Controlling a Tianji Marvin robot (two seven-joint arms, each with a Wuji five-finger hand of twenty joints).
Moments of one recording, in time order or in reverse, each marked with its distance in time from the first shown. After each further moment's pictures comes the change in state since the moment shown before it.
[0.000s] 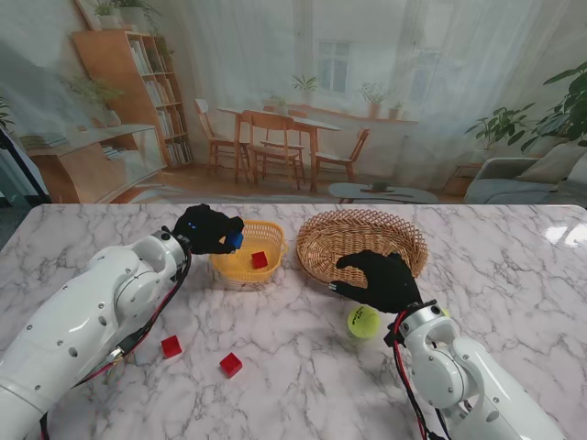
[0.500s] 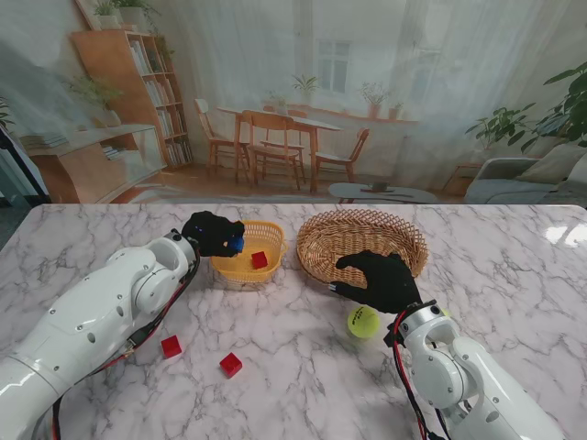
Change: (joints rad) left arm -0.110 -0.023 0.157 0.156 -0.087 0.099 0.016; right arm 0.001 0.000 -0.002 0.000 0.002 0.000 0.003; left_hand 0.002 0.001 0.000 0.000 0.000 0.000 -0.005 -0.024 -0.001 0.000 0.000 -0.032 0.000 0.001 -0.024 -0.014 -0.009 0.000 0.000 0.000; right_hand 0.000 0.000 0.000 0.000 0.000 0.000 0.000 0.000 0.000 0.000 0.000 0.000 0.000 0.000 0.000 0.000 0.000 0.000 0.000 0.000
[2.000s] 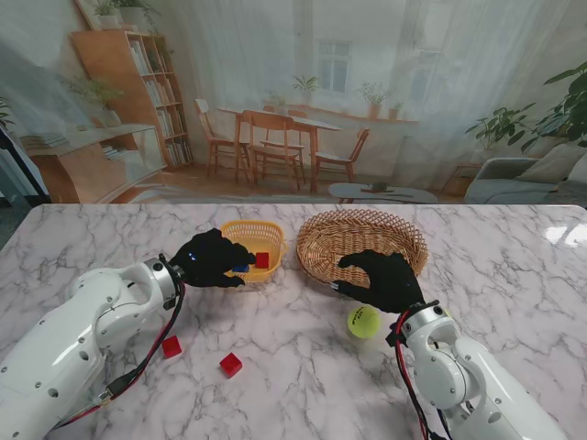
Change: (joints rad) left arm 0.322 0.031 -0.335 -0.325 0.191 -0.386 -0.010; right arm -0.008 -0.001 0.013 -0.002 -0.002 -0.005 -0.010; left_hand -0.068 0.147 -0.048 0.001 0.065 0.008 -0.336 -0.213 -0.204 0.037 0.002 -0.477 -0.121 0.036 -0.214 -0.214 -0.132 0.026 -0.144 -0.014; right_hand 0.000 0.000 0.000 0.000 0.000 0.000 0.000 0.000 0.000 0.000 0.000 0.000 0.000 0.000 0.000 0.000 0.000 0.000 0.000 0.000
